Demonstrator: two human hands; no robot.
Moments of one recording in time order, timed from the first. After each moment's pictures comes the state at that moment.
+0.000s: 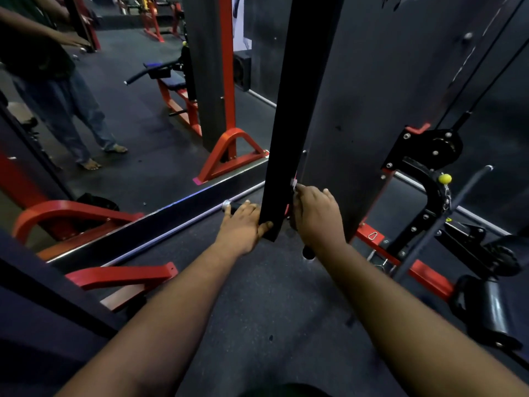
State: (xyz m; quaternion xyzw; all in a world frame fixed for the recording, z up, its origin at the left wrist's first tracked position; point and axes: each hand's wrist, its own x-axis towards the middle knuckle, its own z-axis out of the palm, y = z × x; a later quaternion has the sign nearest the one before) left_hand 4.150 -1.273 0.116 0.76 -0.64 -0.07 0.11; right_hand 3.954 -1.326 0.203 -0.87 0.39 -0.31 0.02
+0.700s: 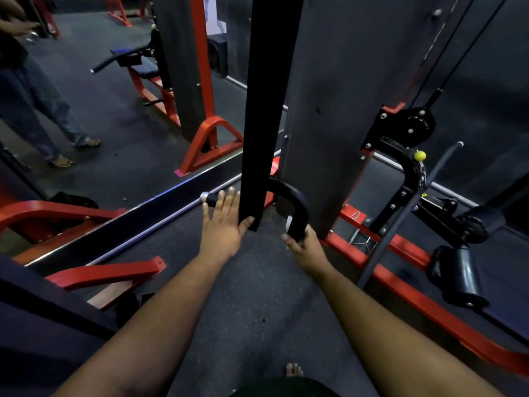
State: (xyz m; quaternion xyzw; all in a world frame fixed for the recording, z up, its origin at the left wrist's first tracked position) left_hand 4.127 -1.235 0.094 0.78 -0.60 -0.02 0.21; right_hand 3.894 -1.306 0.062 -0.71 0.50 -0.26 0.42
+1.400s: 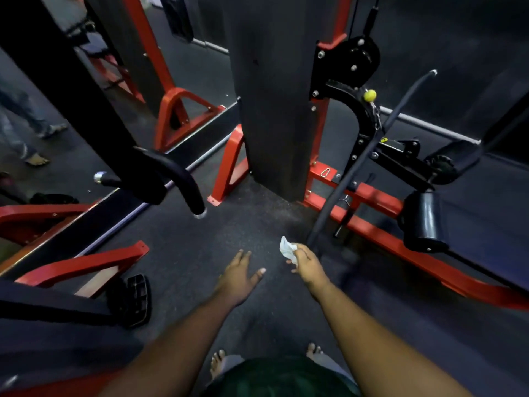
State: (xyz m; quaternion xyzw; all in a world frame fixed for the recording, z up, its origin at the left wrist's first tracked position) left_hand 3.854 -1.226 -0.026 0.78 -0.52 -0.35 0.06; right_hand 3.659 -1.308 -0.026 -0.48 0.57 -0.25 0.62
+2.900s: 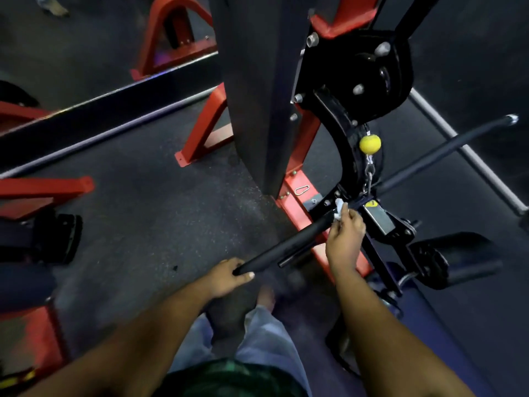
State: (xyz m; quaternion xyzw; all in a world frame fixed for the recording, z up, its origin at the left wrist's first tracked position) left_hand 3.675 -1.586 -0.115 0.75 -0.30 -0.57 0.15; right_hand 3.461 -1.821 -0.105 -0.75 0.58 -0.23 0.22
